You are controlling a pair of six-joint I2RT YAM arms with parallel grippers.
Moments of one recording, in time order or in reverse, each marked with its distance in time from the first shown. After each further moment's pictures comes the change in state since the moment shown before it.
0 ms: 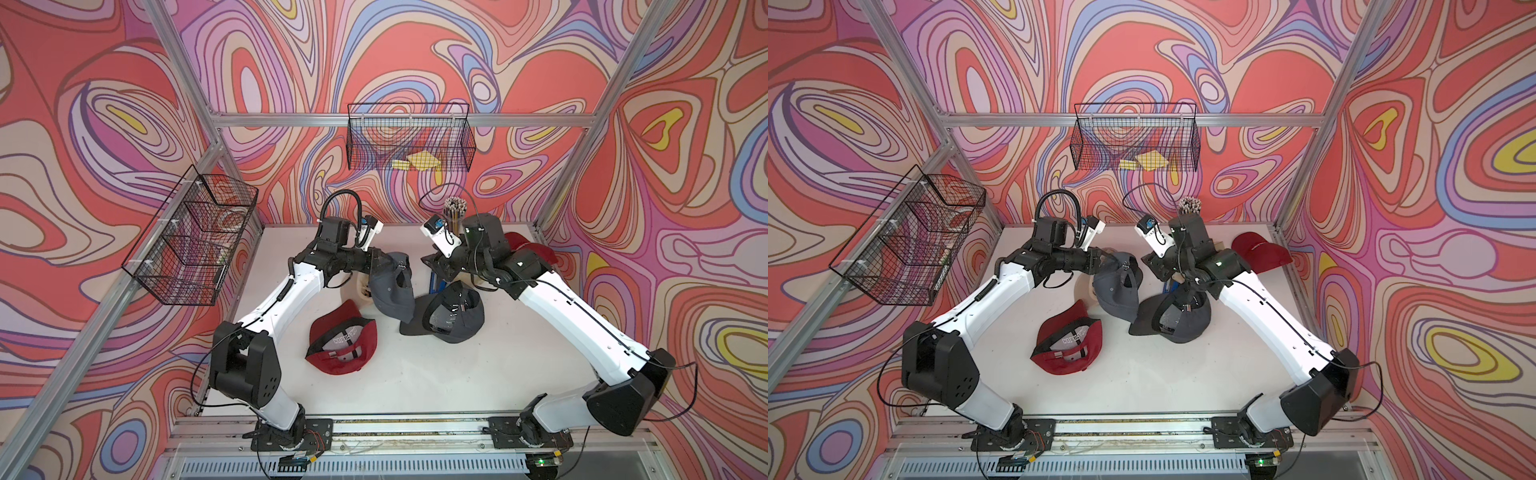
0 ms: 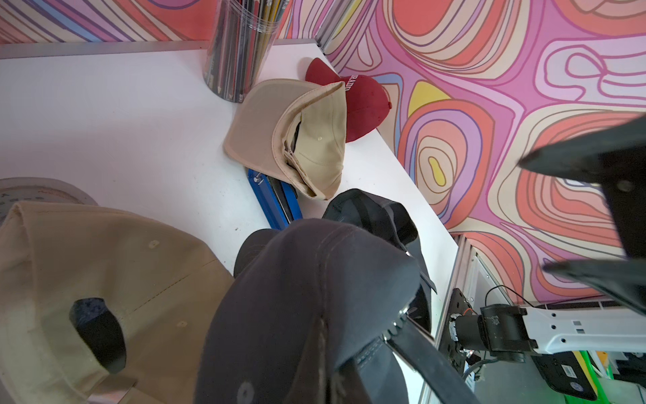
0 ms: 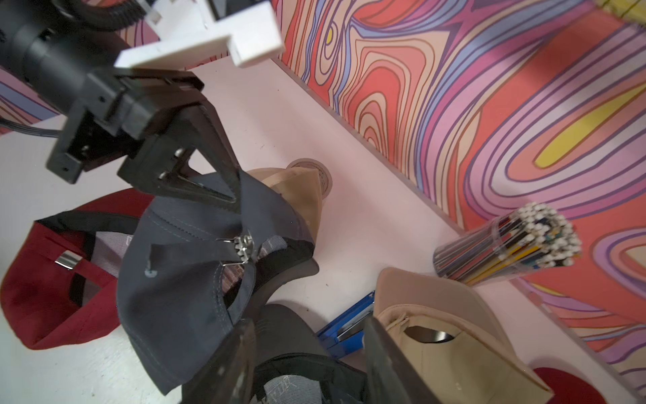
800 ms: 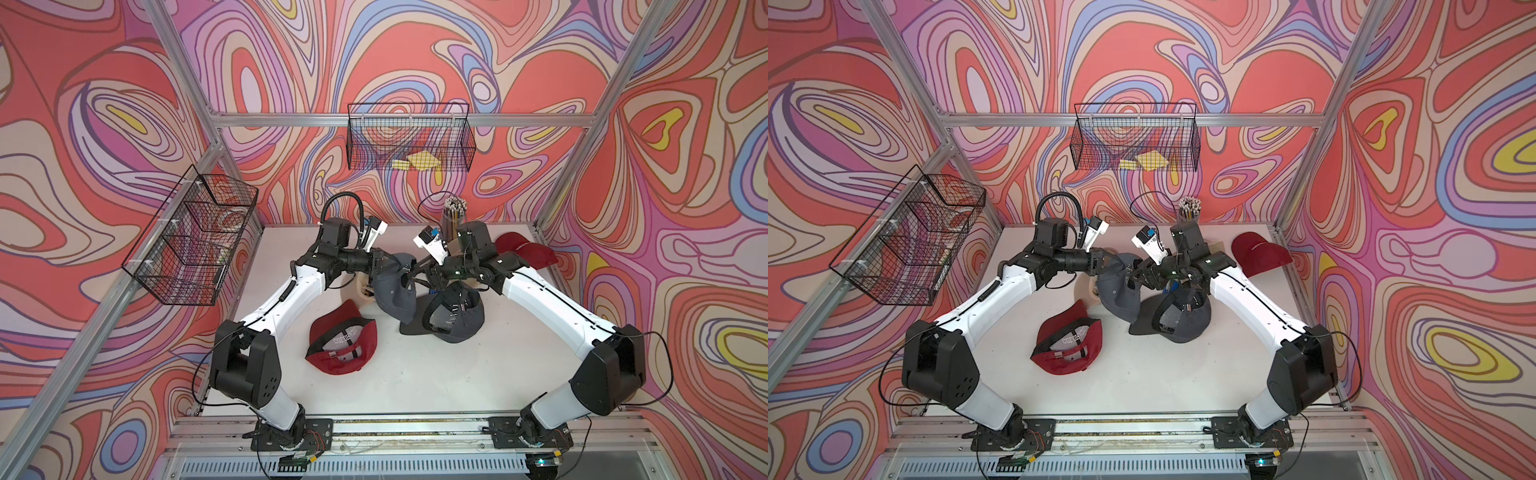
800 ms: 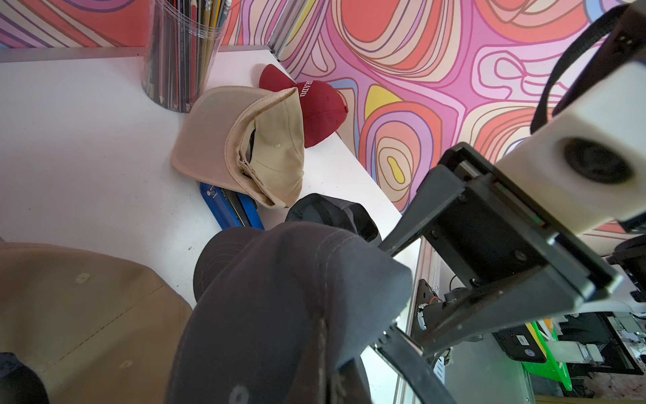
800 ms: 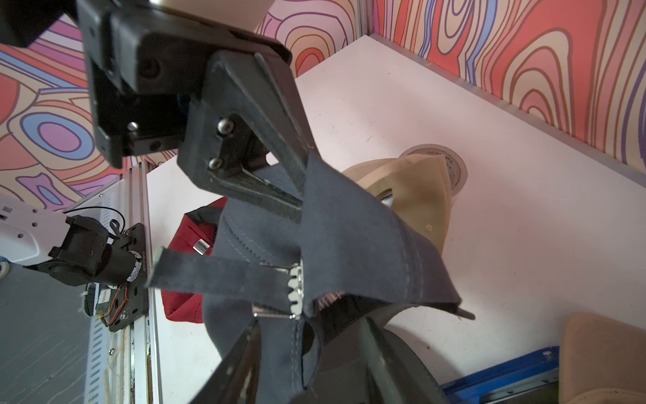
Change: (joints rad) left arm -0.007 0.000 -0.036 0.101 0.123 -0.034; right arm -0.059 0.107 -0.123 0.146 -0.437 0.075
